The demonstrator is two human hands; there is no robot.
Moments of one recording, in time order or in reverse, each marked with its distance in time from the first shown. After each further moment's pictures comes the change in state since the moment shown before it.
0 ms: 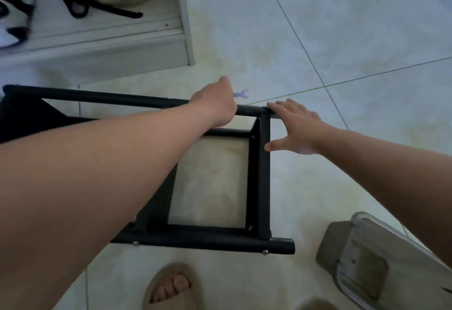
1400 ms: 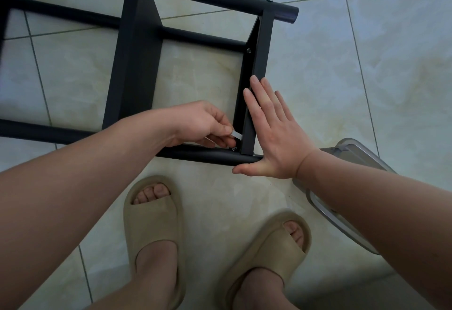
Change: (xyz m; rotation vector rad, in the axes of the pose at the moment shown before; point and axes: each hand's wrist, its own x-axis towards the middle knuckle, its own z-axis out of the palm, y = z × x) left_hand -0.136 -0.033 0.102 -0.776 -0.754 -0.229; right_hand -0.110 -0.022 0.133 -0.047 0.203 -0.409
